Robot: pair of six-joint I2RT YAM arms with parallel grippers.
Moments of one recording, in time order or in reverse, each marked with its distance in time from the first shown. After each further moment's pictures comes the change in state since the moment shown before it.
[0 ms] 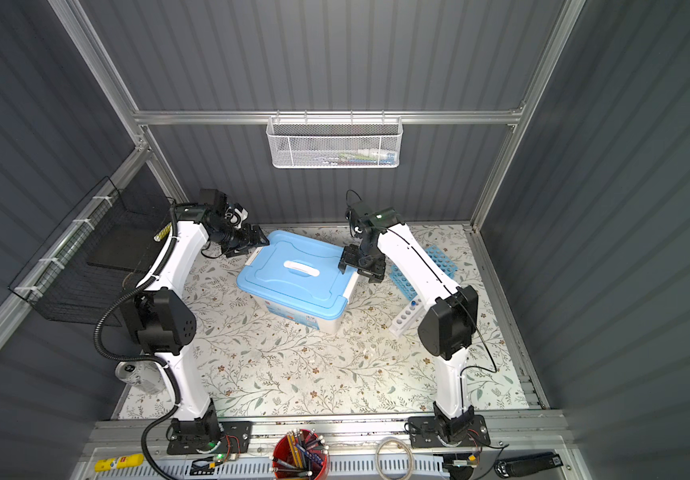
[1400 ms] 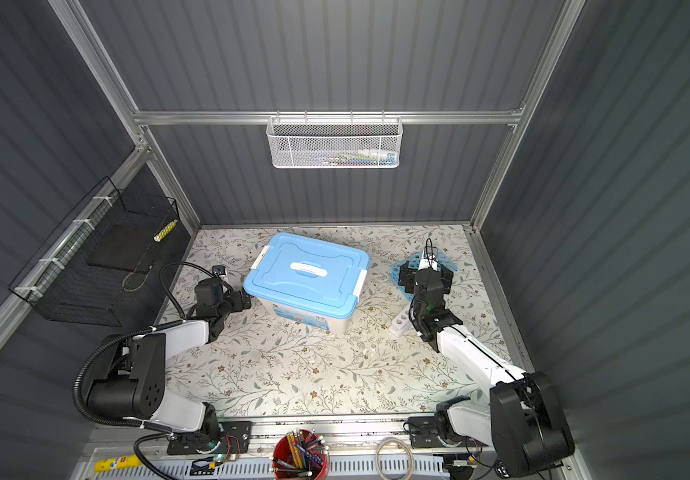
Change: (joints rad) left arm 0.025 -0.464 -1.429 1.464 -0.503 0.194; right arm -0.228 -0.777 -1.494 1.770 0.614 -0.686
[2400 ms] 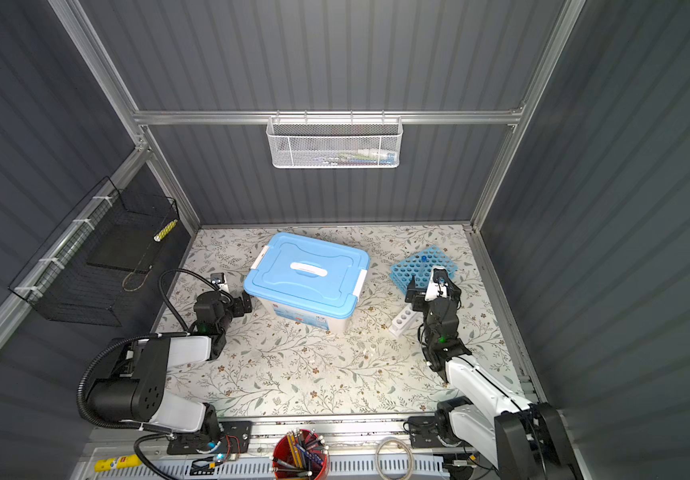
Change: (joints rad) left arm -0.033 -0.013 -0.154 0.338 -0.016 0.008; right arm -0.066 -0.176 -0.312 0.264 -0.122 -0.059
